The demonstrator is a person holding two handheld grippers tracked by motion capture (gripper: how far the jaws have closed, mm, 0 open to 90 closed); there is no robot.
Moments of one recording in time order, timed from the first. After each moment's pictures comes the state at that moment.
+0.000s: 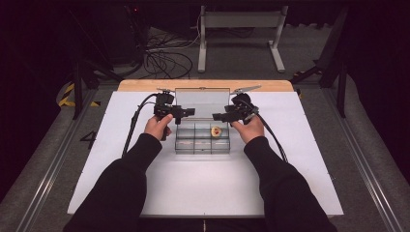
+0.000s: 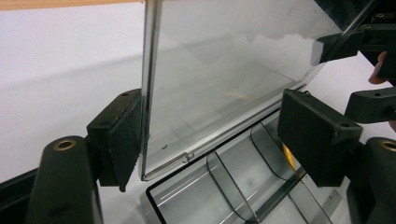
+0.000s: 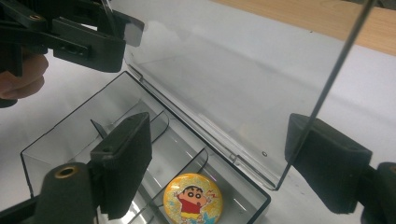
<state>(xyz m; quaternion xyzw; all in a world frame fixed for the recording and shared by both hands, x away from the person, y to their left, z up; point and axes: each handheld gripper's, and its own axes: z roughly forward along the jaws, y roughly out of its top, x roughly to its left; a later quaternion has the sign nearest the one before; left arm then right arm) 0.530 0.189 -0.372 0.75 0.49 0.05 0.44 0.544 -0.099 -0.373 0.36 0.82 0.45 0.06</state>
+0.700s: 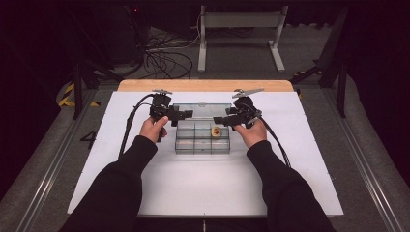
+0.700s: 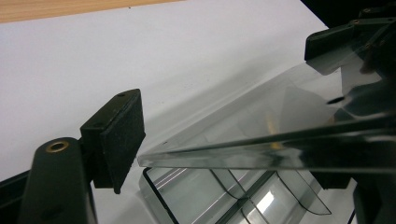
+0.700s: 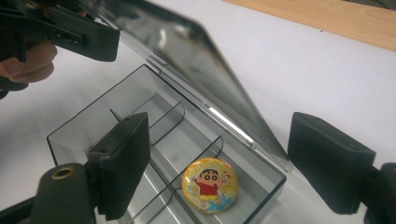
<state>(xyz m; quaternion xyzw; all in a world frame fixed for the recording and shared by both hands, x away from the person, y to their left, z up) 0.518 0.198 -0.365 0.77 0.45 0.05 0.45 0.526 -0.103 -0.368 0.35 0.82 0.46 0.06</state>
